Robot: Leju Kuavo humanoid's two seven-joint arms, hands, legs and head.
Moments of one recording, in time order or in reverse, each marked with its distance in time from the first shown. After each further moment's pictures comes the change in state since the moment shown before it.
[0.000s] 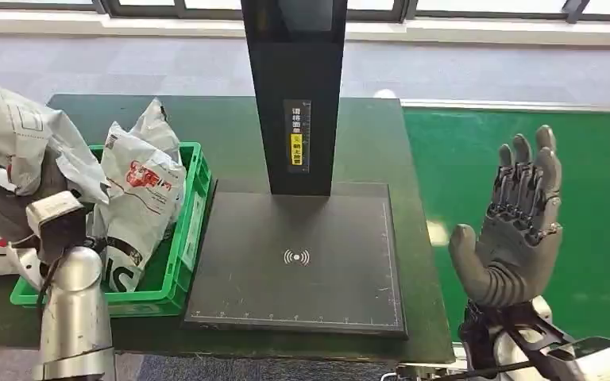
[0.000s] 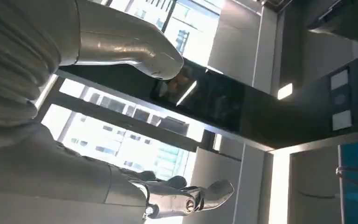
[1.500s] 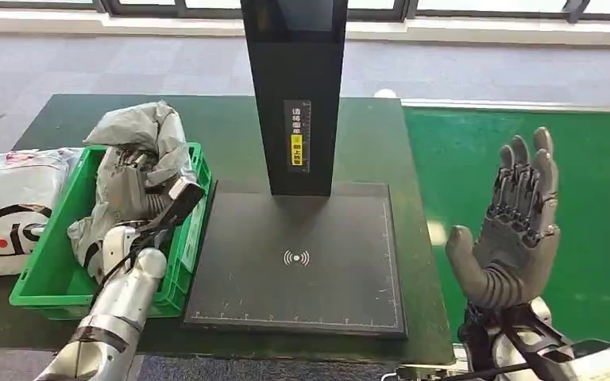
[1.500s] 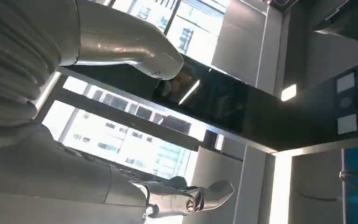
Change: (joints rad) left arm -0.112 0.031 -0.108 0.649 -0.382 0.018 0.325; right arm 0.005 -0.010 0.010 -0.006 0.021 -0.019 0.000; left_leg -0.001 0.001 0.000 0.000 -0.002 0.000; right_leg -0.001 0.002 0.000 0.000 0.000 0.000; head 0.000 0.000
